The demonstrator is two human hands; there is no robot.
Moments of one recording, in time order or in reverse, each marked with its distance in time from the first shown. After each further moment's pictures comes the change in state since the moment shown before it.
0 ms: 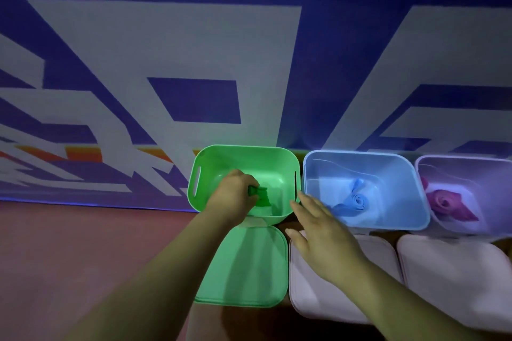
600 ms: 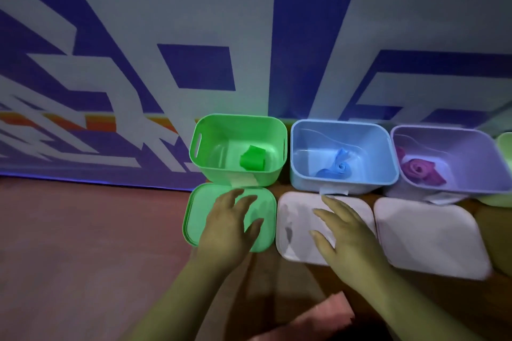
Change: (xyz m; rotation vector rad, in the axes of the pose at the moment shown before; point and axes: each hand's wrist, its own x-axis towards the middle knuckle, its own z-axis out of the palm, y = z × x) left_hand -0.173 0.036 0.048 0.023 0.196 0.017; right_hand -0.128 0.038 0.009 0.063 0.211 0.041
